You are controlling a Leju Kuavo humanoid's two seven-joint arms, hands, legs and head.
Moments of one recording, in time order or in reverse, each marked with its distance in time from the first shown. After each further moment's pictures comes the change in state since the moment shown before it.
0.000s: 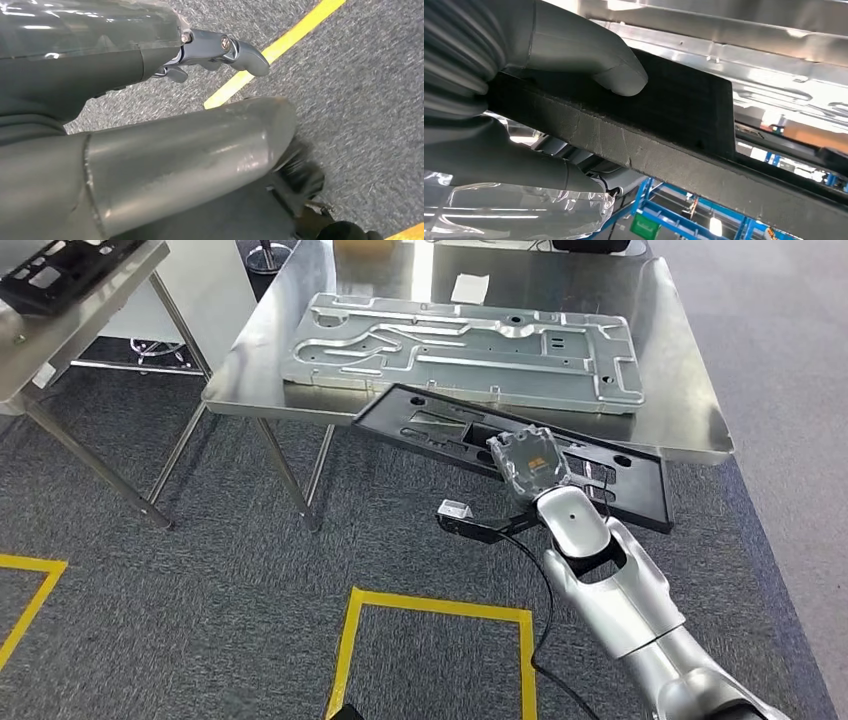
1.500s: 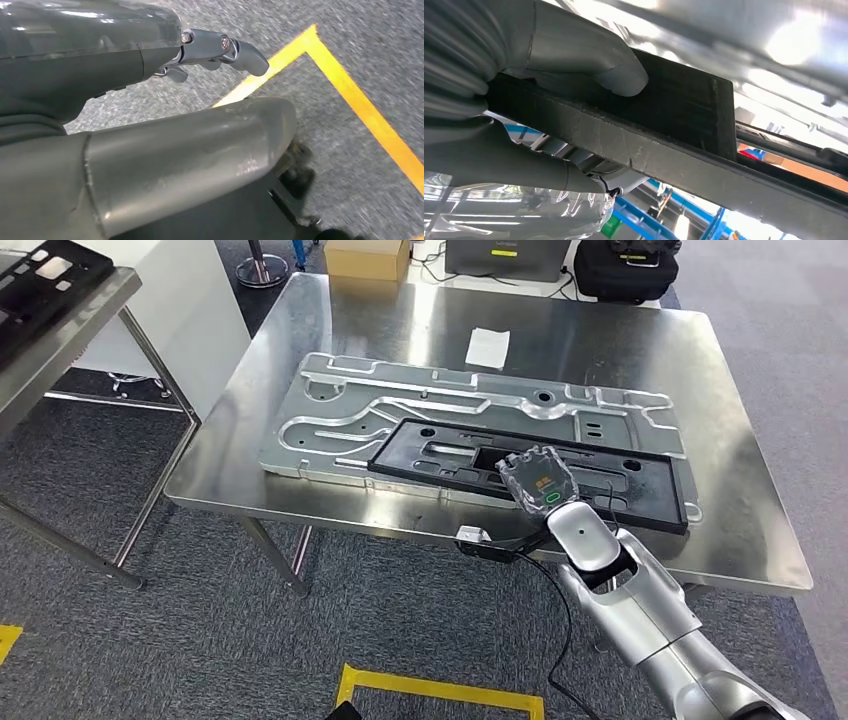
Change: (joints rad) left arm 0.003 0.000 0.004 -0.004 0.006 0.010 -0.010; right arm -0.002 -0.093 0.083 0.059 0.015 -0.049 -0.042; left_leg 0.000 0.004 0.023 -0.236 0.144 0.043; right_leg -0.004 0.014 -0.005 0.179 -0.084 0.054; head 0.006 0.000
